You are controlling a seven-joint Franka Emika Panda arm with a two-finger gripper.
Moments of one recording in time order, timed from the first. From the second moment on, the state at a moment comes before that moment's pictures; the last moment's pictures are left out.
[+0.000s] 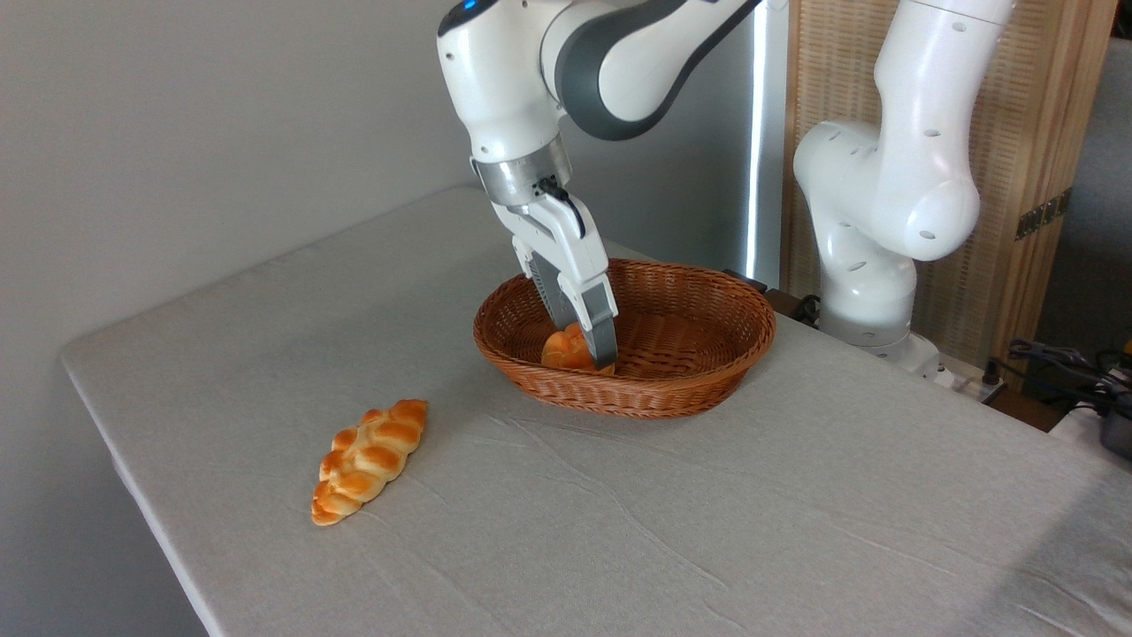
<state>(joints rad) -0.35 -0.36 -0.01 -2.43 0.02 1.91 0.62</state>
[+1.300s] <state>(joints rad) -0.35 -0.35 -0.01 -2.41 0.05 1.81 0.63</state>
